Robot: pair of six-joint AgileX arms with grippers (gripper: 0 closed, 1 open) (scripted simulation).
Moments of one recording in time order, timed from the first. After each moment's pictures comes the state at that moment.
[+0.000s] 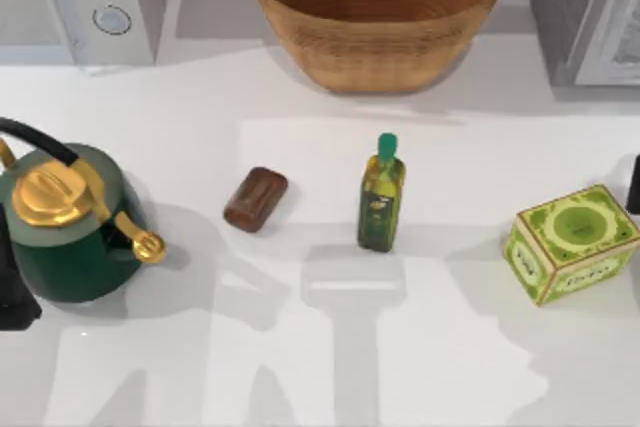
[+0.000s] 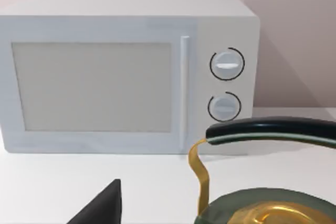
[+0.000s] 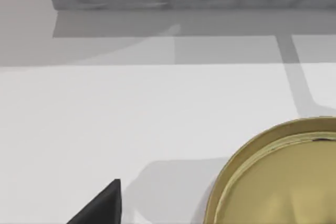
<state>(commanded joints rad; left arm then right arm) 0.00 0.00 0.00 0.00 0.00 0.00 -0.13 1.85 0.50 0.87 -0.07 -0.03</state>
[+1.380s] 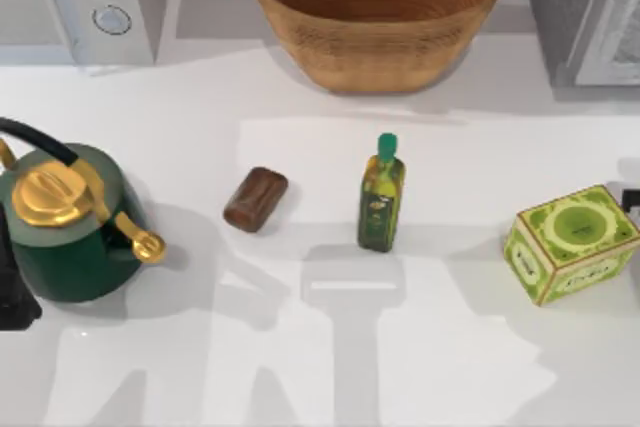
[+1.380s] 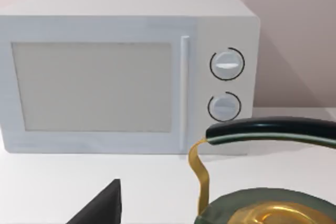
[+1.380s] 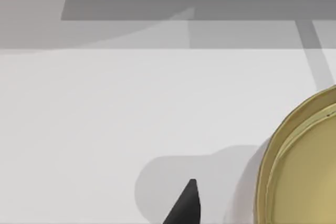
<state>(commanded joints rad) 0.00 0.00 0.00 0.00 0.00 0.00 -0.11 1.91 0.50 0.92 -0.08 -0.03</state>
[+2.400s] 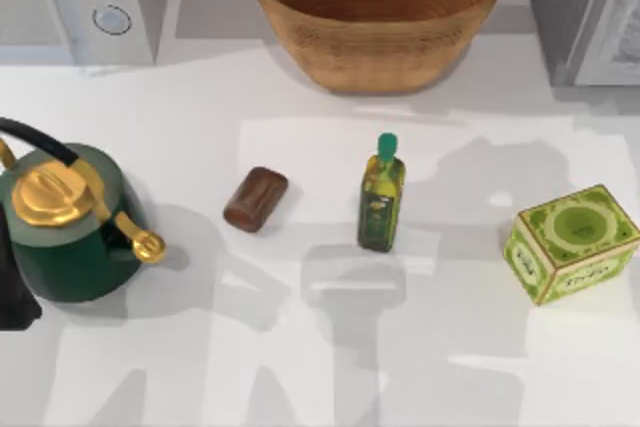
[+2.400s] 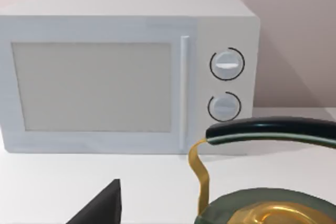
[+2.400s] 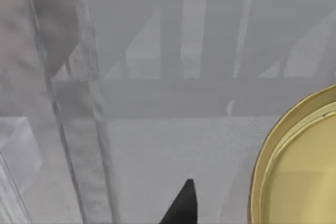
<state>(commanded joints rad) 0.00 0.00 0.00 0.00 0.00 0.00 -0.11 1.53 0.83 0.37 -0.05 -0.02</state>
